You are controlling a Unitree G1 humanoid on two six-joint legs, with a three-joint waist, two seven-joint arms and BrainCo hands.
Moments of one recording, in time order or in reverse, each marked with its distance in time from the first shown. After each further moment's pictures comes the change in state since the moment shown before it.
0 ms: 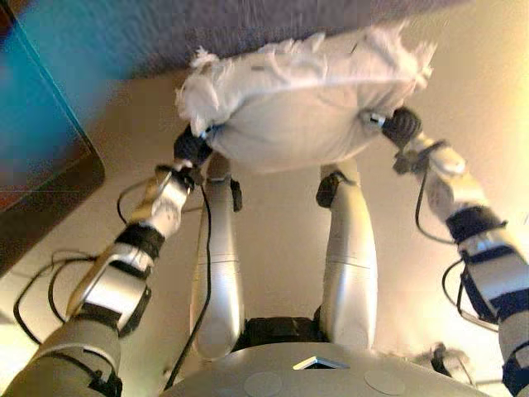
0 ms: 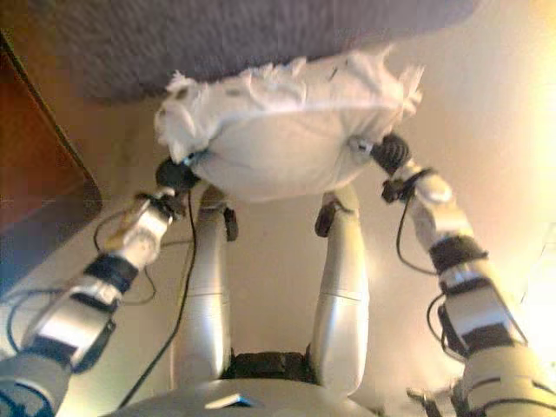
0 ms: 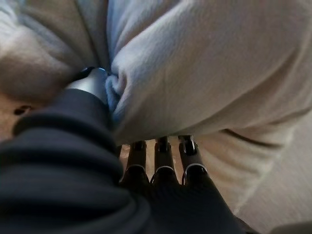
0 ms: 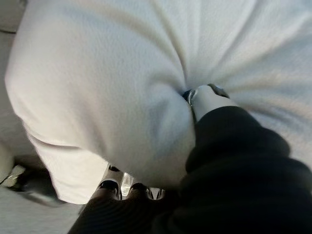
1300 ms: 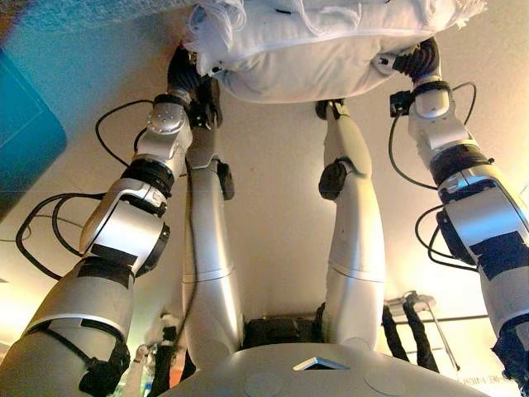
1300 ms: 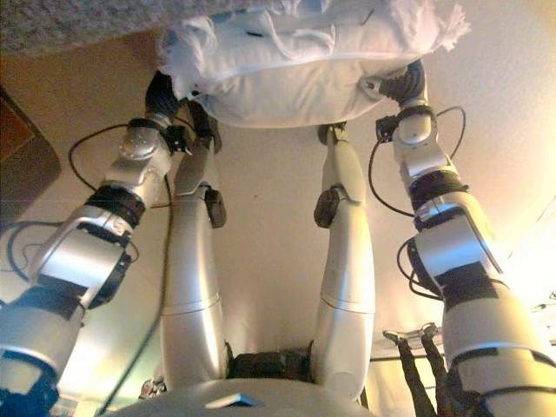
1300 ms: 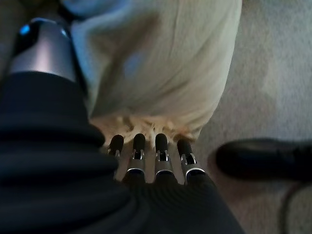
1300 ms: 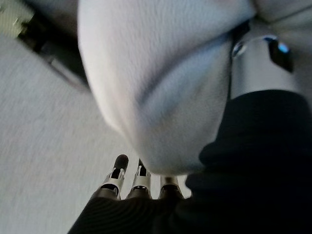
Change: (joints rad) left arm -0.577 -0.021 -0.070 0.389 0.399 -0.032 0.284; right arm -0.594 0.092 0.122 0.501 -0.291 -0.048 -0.469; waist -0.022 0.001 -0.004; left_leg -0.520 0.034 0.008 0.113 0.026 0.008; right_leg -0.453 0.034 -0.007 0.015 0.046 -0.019
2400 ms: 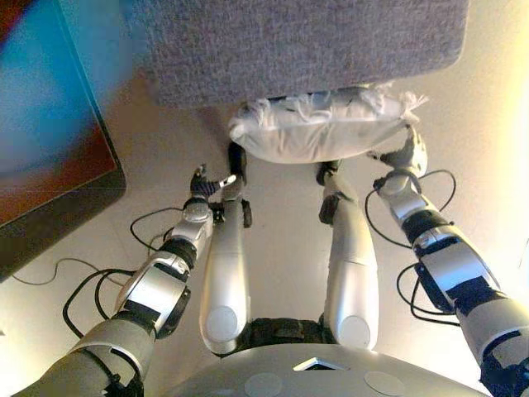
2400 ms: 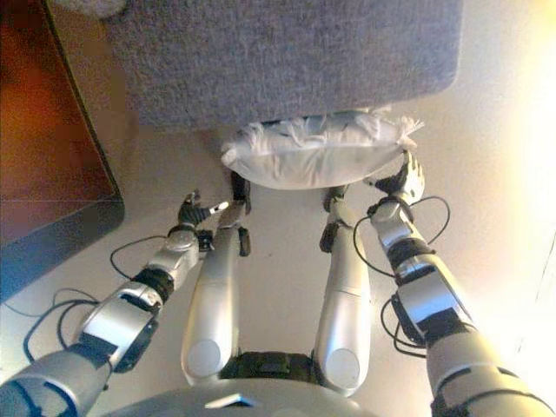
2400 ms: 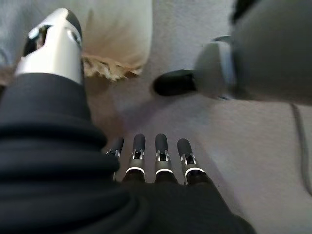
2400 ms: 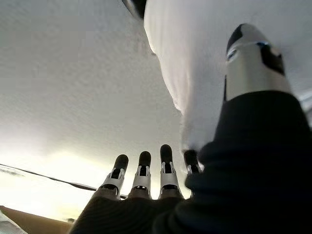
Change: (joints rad) left arm 0.364 -0.186 0.051 0.080 0.312 0.088 0.357; right arm 0.300 0.114 -0.052 -0.009 -0.444 0.333 -0.532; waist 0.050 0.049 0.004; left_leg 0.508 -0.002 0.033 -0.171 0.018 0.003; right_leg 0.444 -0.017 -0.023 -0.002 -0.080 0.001
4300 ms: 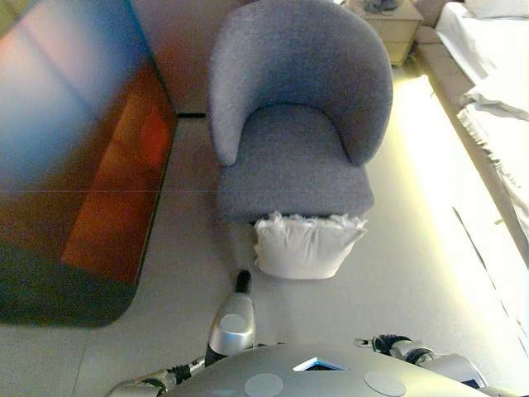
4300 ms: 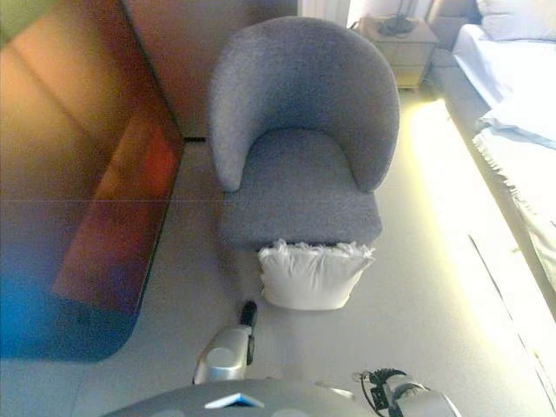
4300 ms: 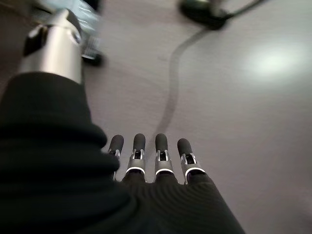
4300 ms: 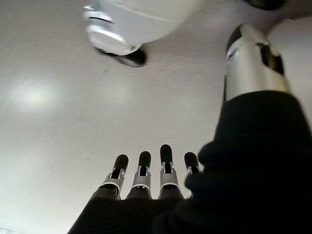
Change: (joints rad) left arm 0.674 -0.011 0.430 0.254 0.131 0.411 -0.278; right arm 0.719 0.189 -0.222 0.293 -0.020 0.086 0.608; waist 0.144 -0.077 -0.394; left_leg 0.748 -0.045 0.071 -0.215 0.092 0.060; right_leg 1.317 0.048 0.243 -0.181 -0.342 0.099
